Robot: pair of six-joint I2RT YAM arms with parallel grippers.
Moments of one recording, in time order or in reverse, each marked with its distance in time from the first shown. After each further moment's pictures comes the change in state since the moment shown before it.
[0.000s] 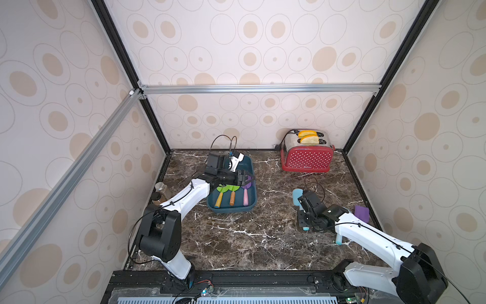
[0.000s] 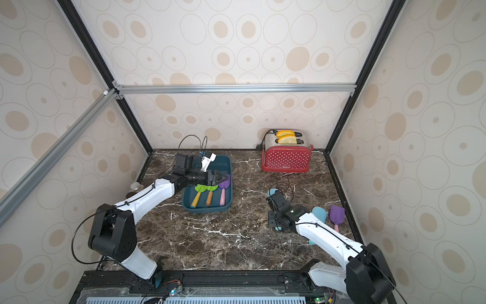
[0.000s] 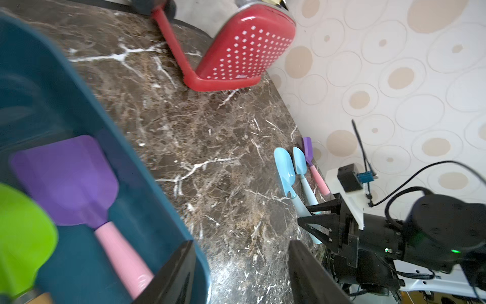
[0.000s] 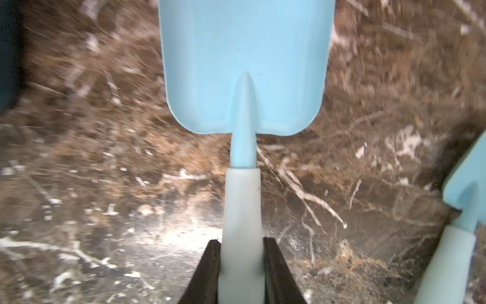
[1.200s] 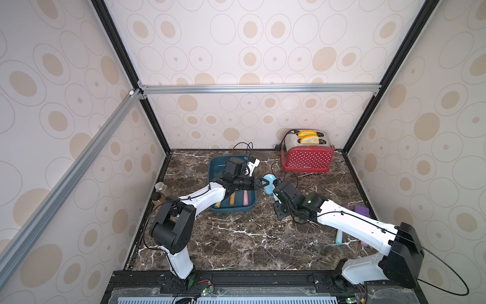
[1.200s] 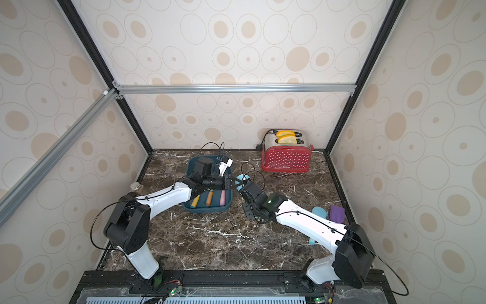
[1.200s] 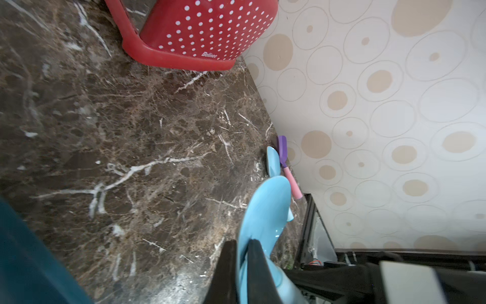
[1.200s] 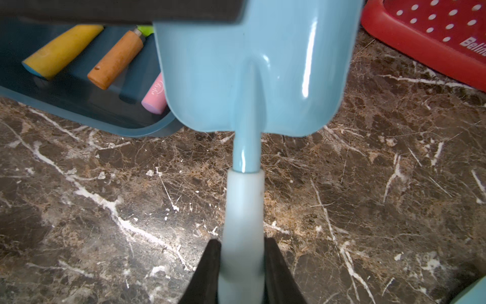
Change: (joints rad) left arm -0.134 0.114 -0.015 0.225 -0.032 -0.244; right arm 0.231 0.216 0.294 -0.005 0.058 -0.130
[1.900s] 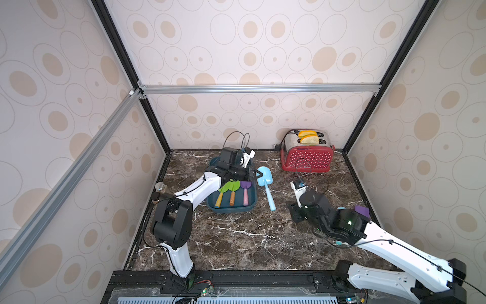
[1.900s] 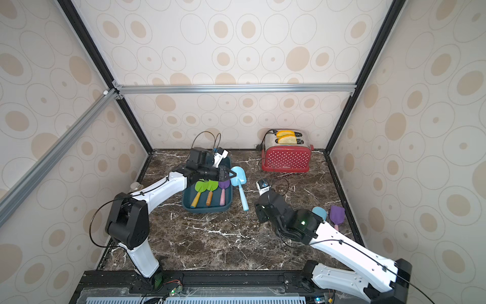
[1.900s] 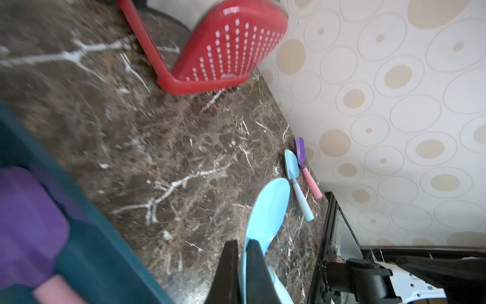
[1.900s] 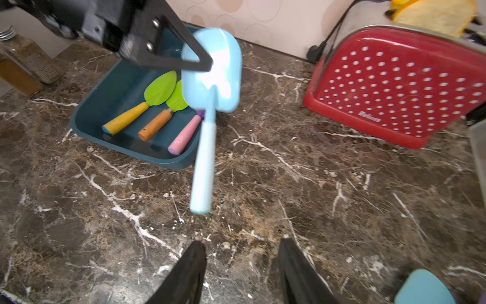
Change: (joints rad) left arm 0.150 0.049 0.252 -0.302 0.035 0.248; right arm 0.085 -0.472 -0.132 -0.018 0.204 -0.021
